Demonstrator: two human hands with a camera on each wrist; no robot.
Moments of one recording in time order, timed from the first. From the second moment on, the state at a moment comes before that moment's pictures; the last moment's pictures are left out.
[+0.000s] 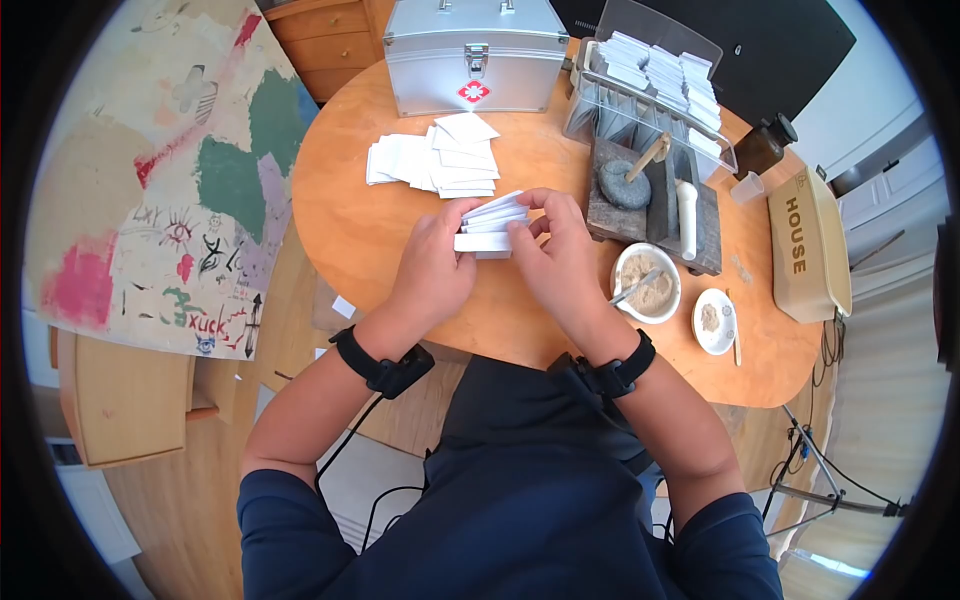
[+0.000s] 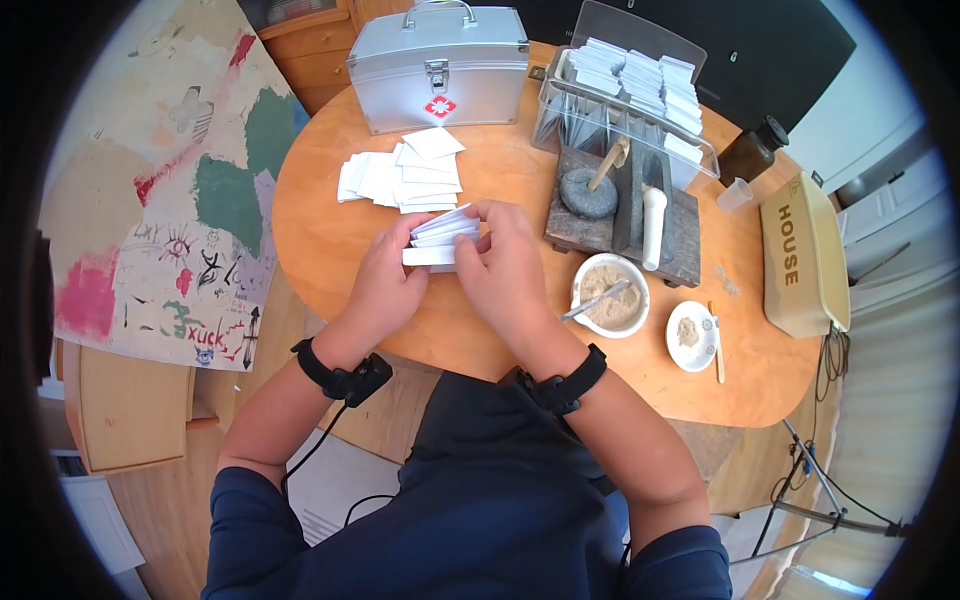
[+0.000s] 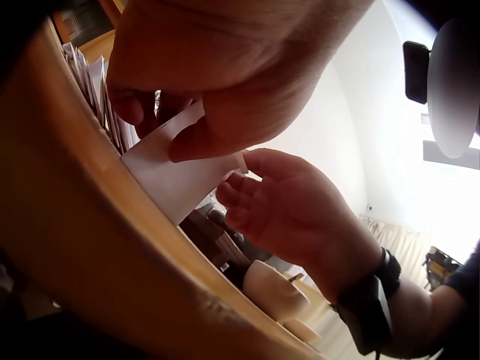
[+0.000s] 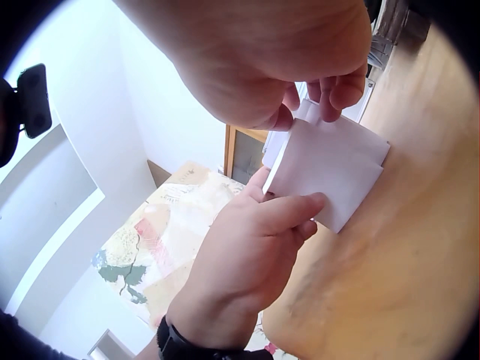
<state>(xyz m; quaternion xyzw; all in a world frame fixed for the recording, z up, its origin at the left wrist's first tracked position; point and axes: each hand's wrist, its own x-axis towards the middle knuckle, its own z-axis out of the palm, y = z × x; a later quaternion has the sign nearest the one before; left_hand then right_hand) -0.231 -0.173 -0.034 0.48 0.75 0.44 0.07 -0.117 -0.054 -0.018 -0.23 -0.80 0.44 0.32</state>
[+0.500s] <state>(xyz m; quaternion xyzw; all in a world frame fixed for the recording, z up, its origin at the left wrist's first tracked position) -0.235 -0.171 -0.039 0.48 0.75 0.45 0.09 -0.118 -0.051 -0.013 -0.13 -0.90 0.24 0.35</state>
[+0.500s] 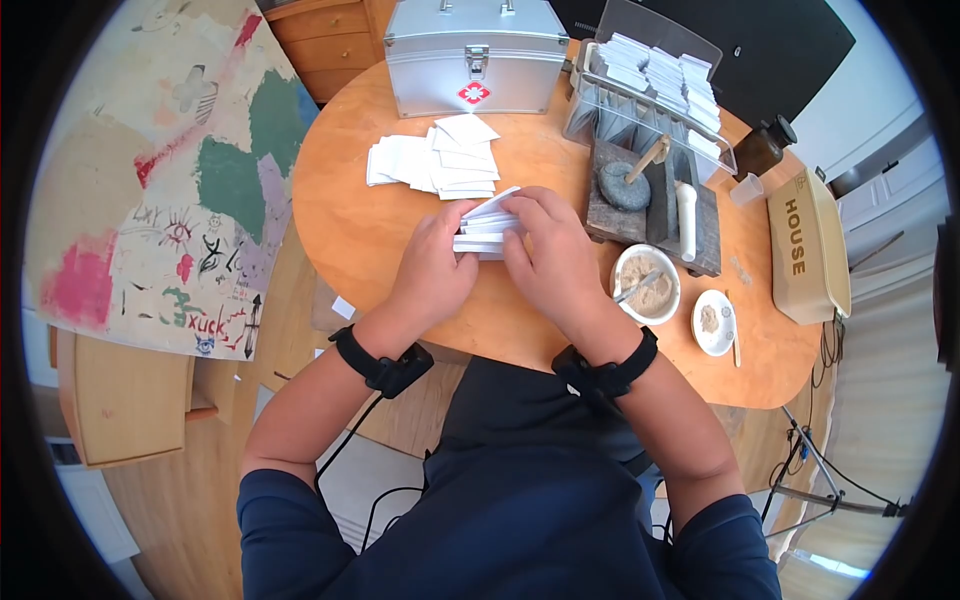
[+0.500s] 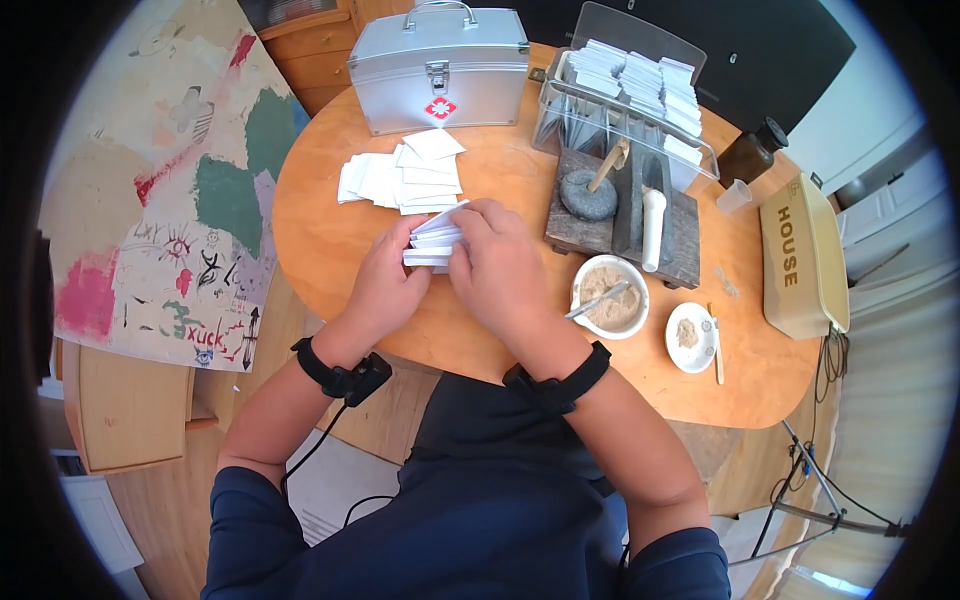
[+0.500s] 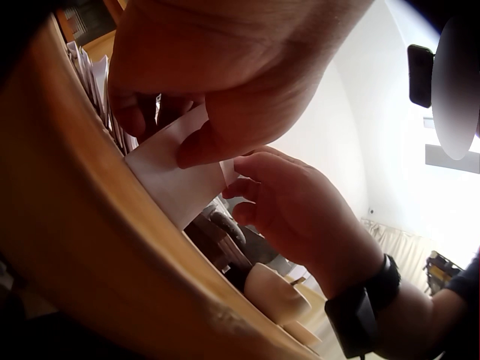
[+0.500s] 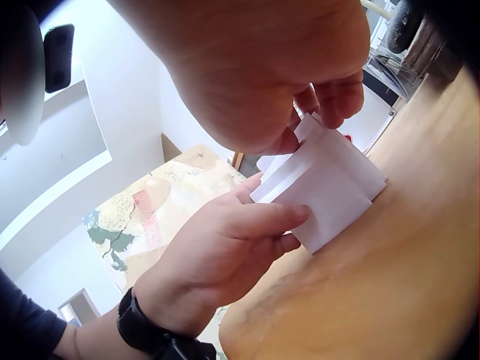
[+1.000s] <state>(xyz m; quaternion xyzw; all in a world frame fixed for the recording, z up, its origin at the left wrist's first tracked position) -0.238 -0.173 -0.031 0.53 0.70 0.47 0.05 -0.117 -0.049 -0.014 -0.14 -0.91 0.23 0.31</state>
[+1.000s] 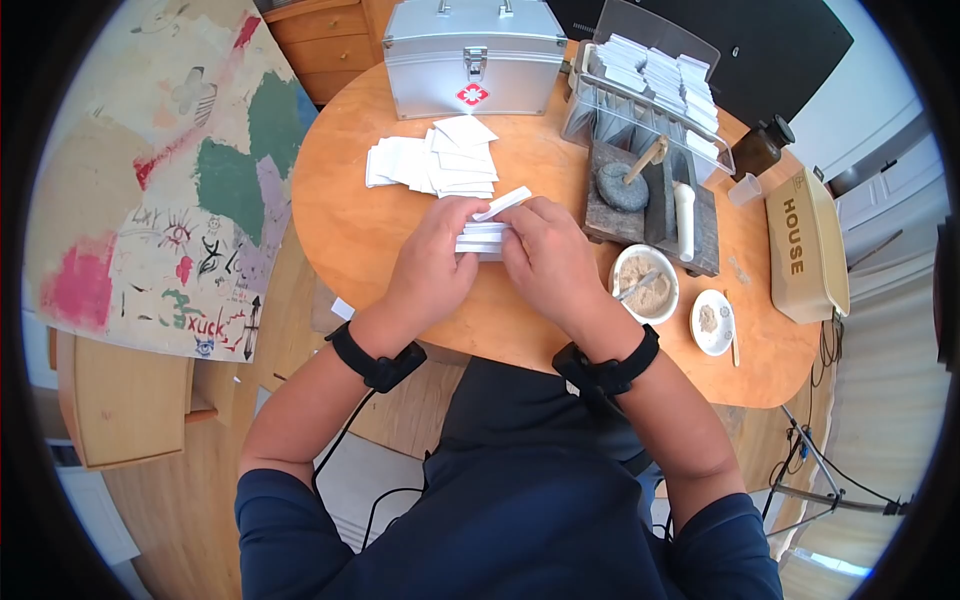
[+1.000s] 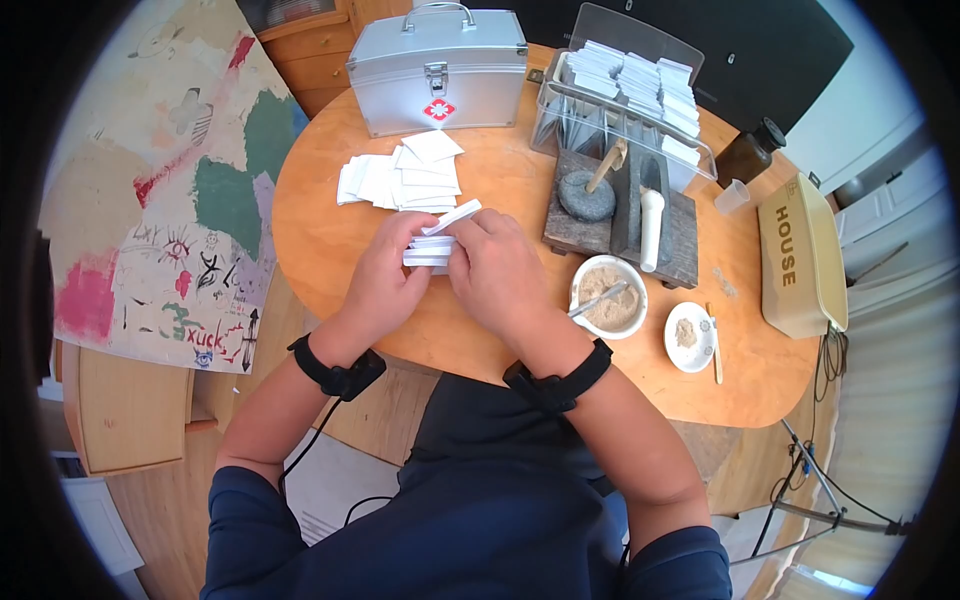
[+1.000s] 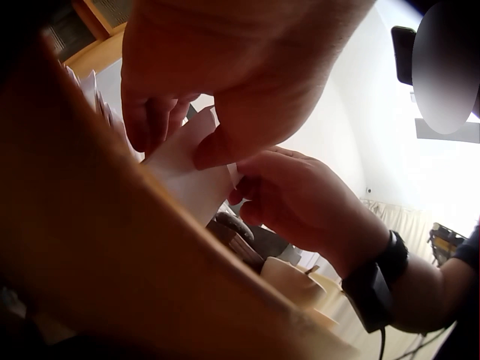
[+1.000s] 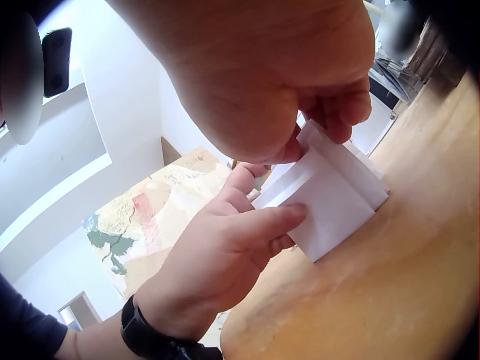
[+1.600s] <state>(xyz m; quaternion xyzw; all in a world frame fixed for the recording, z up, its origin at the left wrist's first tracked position) -0.241 -0.169 -0.037 0.50 0.73 0.47 0.05 -0.122 -0.043 -0.019 -0.20 -0.92 0.25 0.23</state>
